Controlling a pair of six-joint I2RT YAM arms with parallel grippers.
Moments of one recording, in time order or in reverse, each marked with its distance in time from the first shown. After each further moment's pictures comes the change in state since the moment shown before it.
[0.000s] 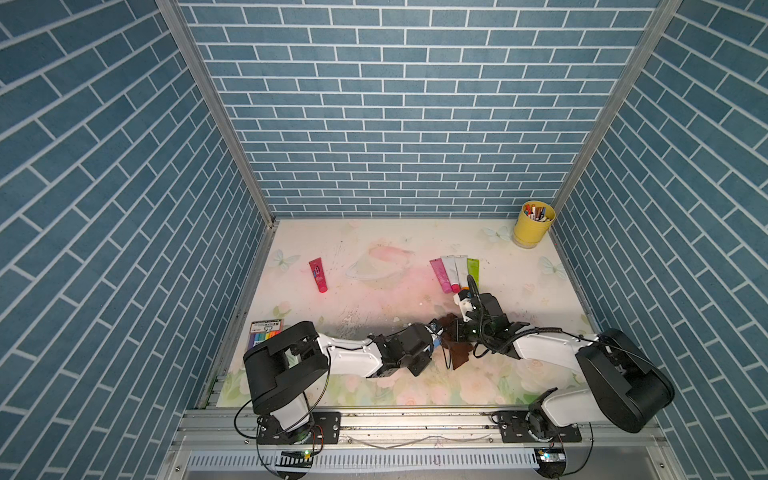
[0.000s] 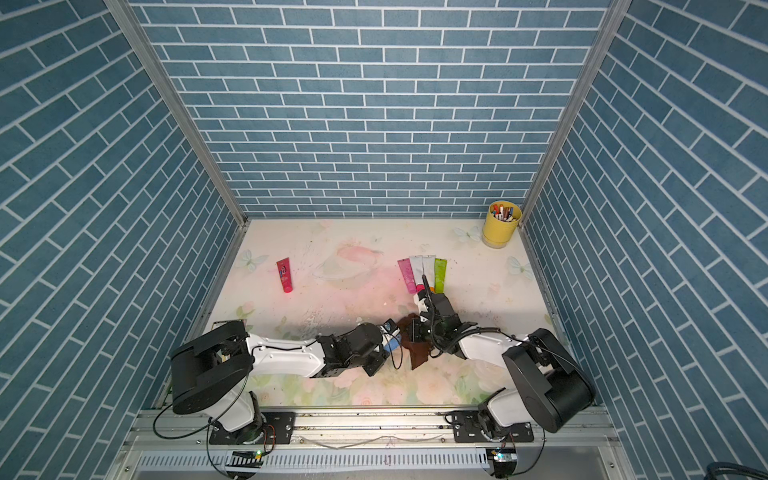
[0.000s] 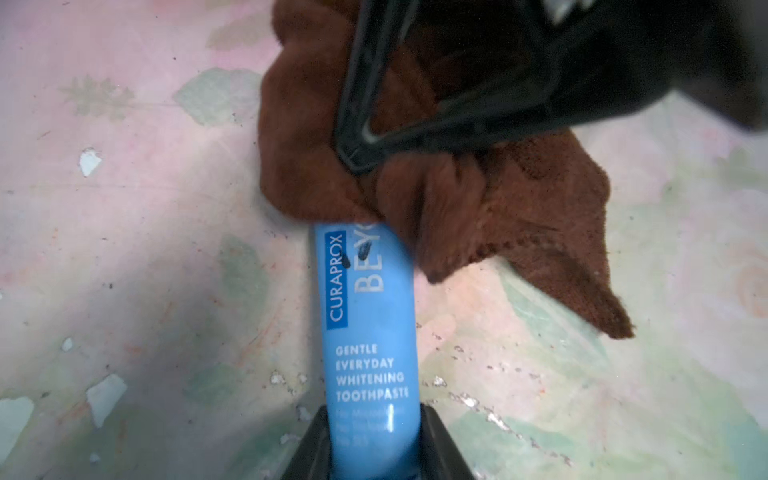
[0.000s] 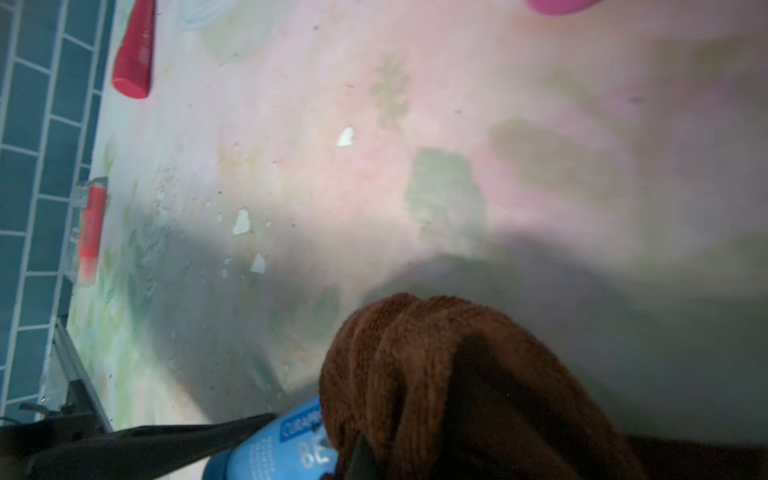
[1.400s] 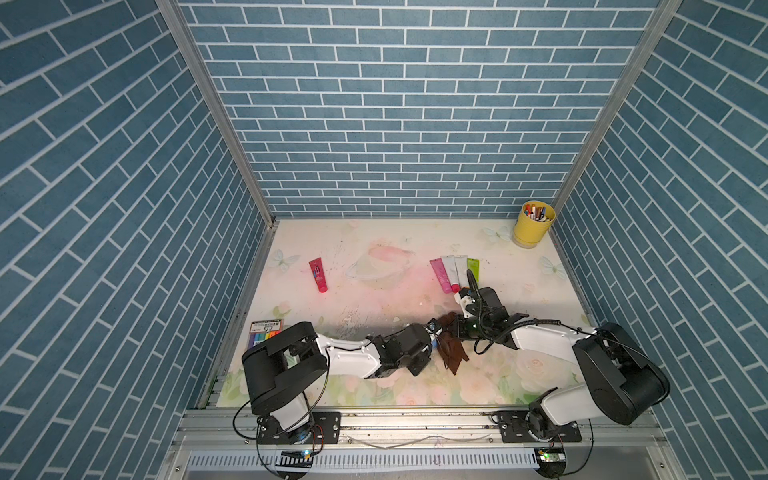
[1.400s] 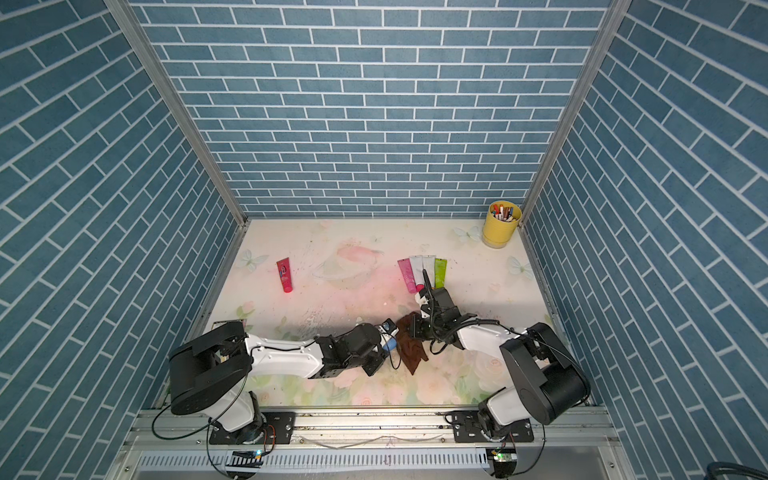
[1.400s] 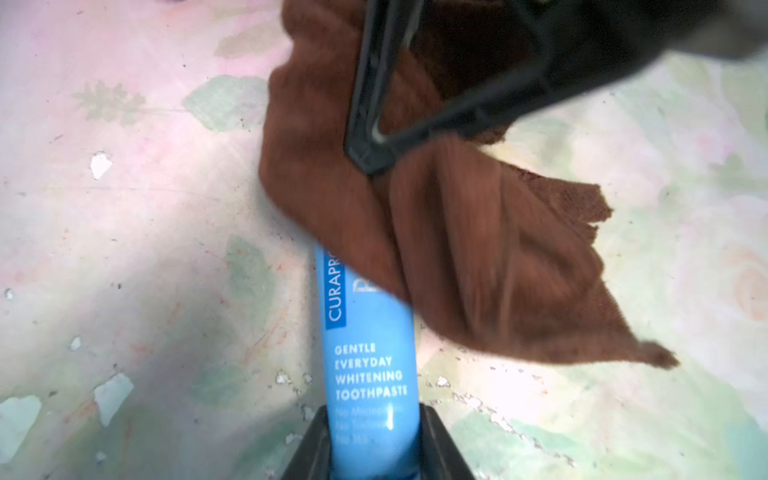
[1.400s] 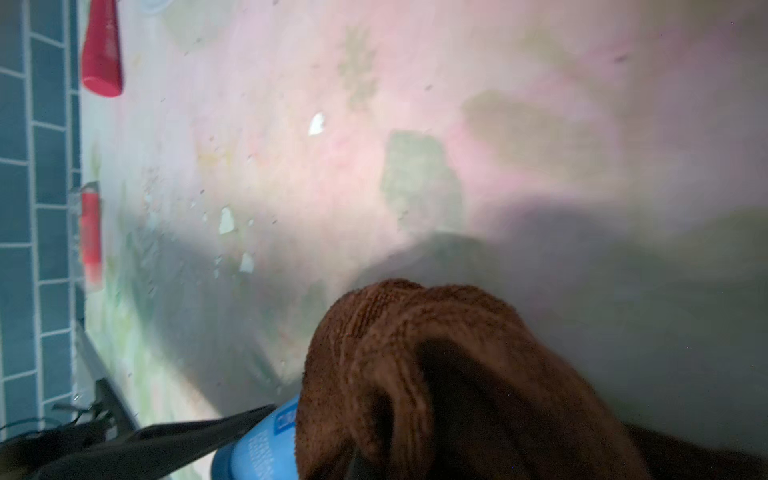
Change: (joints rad) left arm 0.002 -0.011 -0.022 0.031 0.000 -0.002; right arm -0.023 0.059 0.094 -0.129 -0.030 0.016
